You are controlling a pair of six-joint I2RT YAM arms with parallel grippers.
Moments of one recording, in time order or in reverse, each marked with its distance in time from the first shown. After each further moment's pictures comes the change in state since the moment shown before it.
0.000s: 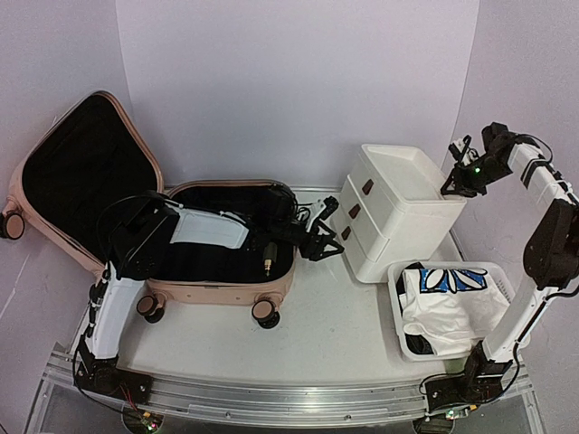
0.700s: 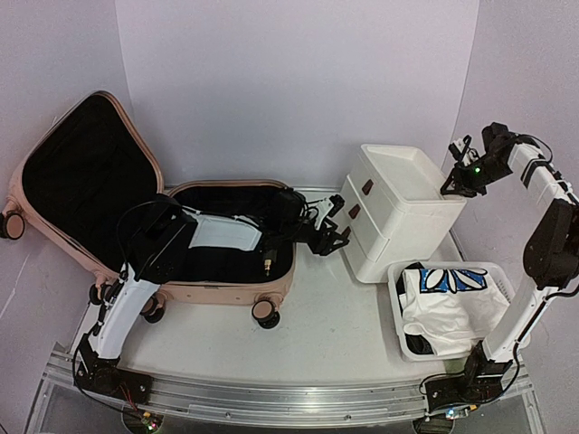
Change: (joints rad) left arm -0.009 0.154 0.178 0.026 -0.198 0.019; right arm -0.002 0.000 0.002 -0.001 -0.011 0.000
